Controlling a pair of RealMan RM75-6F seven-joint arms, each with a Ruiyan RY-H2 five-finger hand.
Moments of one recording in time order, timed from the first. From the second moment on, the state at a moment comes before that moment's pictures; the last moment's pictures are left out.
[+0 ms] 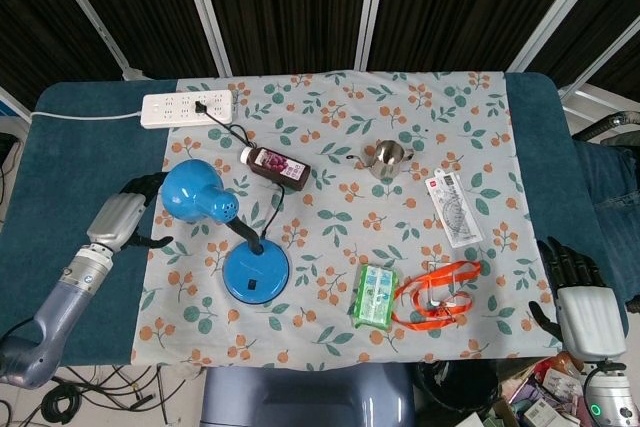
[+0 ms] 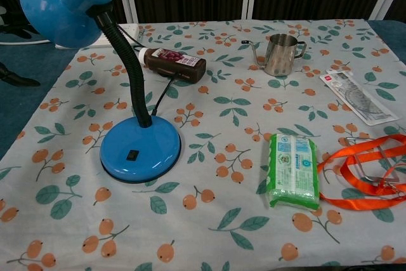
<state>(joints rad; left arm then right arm) -0.55 -1.29 -0.13 -1.42 1.34 0.97 -0.22 0.04 -1.20 0.06 -1.60 -1.58 1.57 -0.22</state>
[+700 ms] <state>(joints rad) -0.50 -1.26 -0.03 -1.41 1.42 1.02 -0.15 0.04 -1.19 0.06 -1.60 -1.58 1.57 -0.21</state>
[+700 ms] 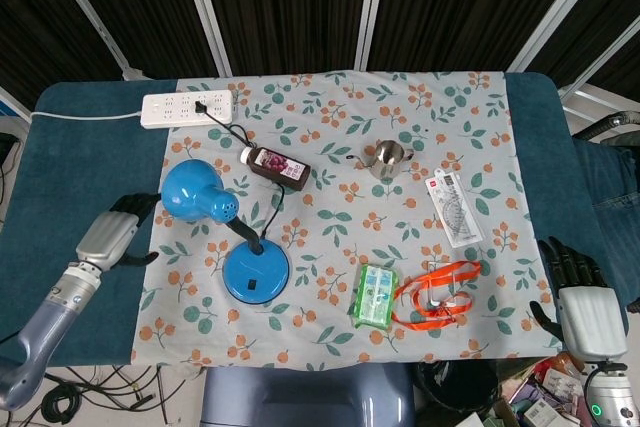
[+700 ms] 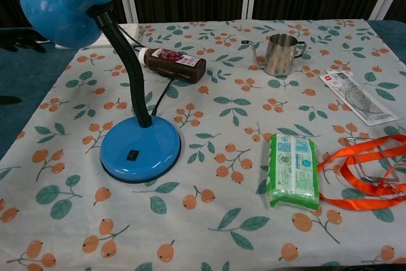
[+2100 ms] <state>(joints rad) -0.59 -1.23 0.08 -1.80 1.47 0.81 0.10 0.04 -1.19 0.06 -1.60 -1.57 1.57 -0.21</state>
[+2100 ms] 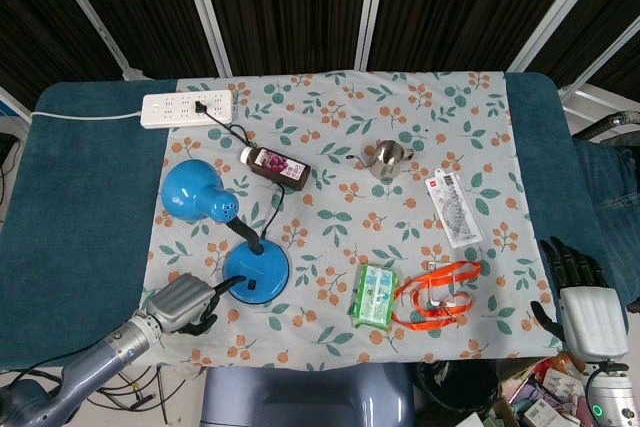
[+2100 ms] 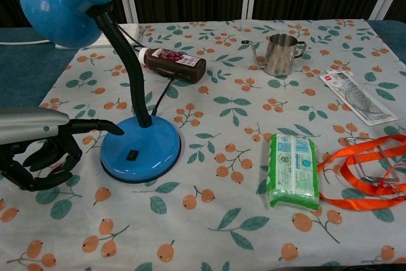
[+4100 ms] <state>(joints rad) -0.64 -1.32 0.09 -1.77 1.31 0.75 0.23 0.04 -1.19 0.06 -1.60 -1.57 1.57 -0.21</state>
